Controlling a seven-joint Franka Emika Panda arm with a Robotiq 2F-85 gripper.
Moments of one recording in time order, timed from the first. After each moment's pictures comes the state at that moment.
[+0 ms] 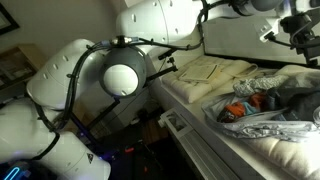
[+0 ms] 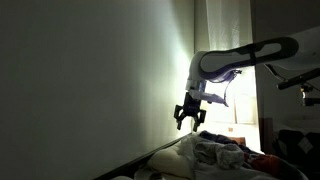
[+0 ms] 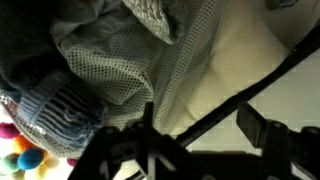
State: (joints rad) arm -0.03 1.26 -0.01 -0.42 -0.02 1.93 0.57
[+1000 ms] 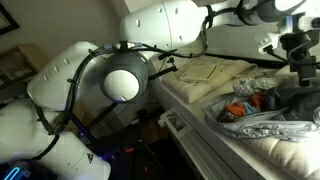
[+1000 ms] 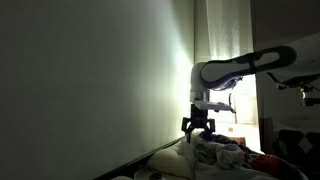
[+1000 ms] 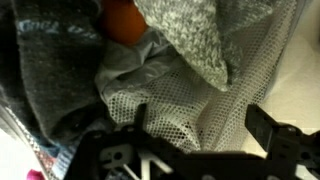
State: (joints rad) arm -0.06 1.29 -0.01 -0.45 -0.02 1.80 0.57
